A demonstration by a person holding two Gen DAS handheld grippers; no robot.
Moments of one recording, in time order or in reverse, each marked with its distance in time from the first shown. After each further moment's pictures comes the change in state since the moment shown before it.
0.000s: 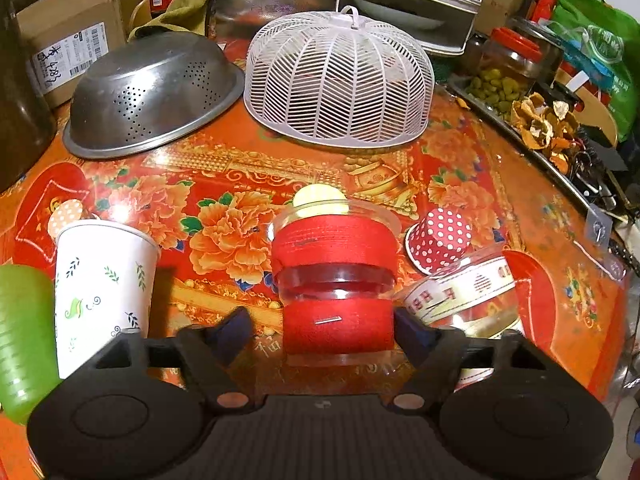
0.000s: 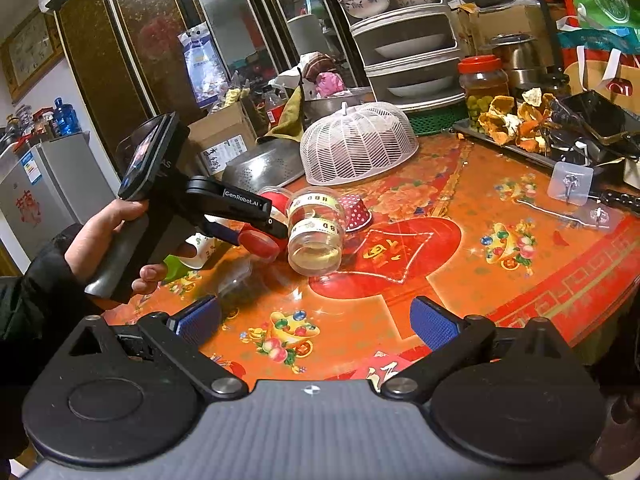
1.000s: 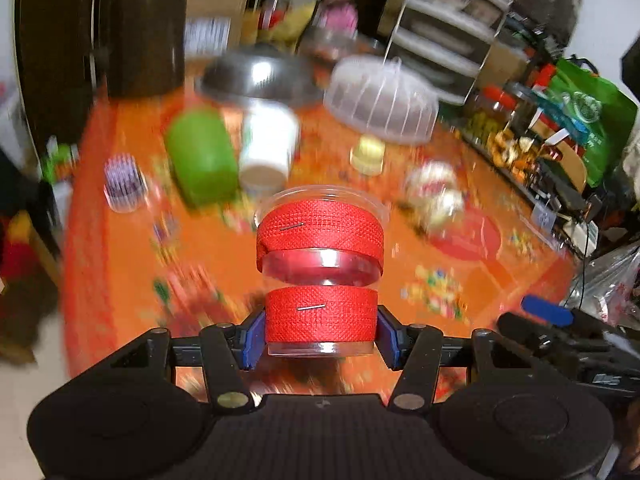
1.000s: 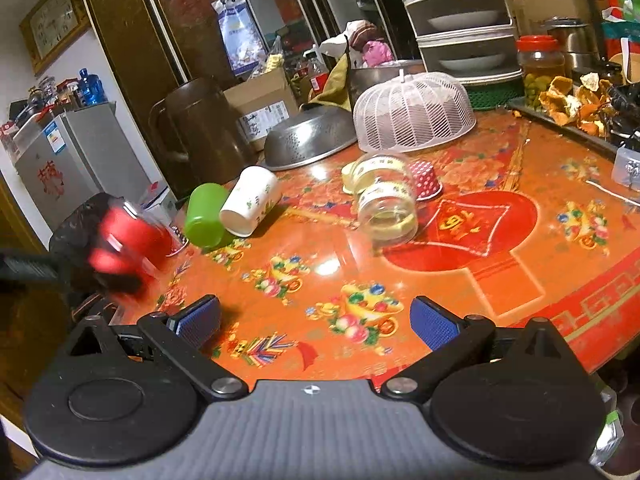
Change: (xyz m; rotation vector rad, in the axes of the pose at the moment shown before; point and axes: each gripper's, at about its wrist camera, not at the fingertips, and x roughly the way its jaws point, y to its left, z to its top) left arm -0.151 0.053 -0.166 -0.212 -0.118 -0.029; right arm 0.031 0.049 -0.013 -0.046 0.083 0.073
